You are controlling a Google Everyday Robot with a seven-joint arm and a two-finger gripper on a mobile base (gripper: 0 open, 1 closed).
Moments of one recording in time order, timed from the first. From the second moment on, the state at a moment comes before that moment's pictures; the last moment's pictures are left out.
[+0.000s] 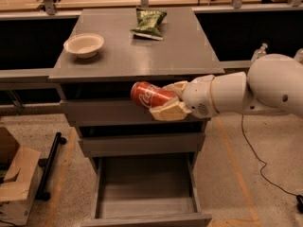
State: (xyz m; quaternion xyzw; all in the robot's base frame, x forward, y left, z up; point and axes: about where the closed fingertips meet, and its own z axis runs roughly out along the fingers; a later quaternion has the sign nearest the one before) arm 0.523 -0.030 0.860 -0.49 0.71 0.25 0.44
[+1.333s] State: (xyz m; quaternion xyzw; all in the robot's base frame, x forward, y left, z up) arm 0.521 0.007 0.666 -0.58 0.71 0.27 0.31
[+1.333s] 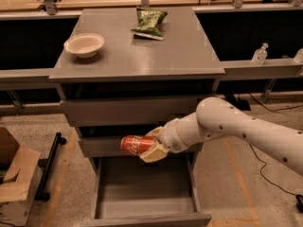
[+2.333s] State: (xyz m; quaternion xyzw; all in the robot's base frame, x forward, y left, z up) arm 0.529 0.018 0.617 -0.58 0.70 0.29 0.30
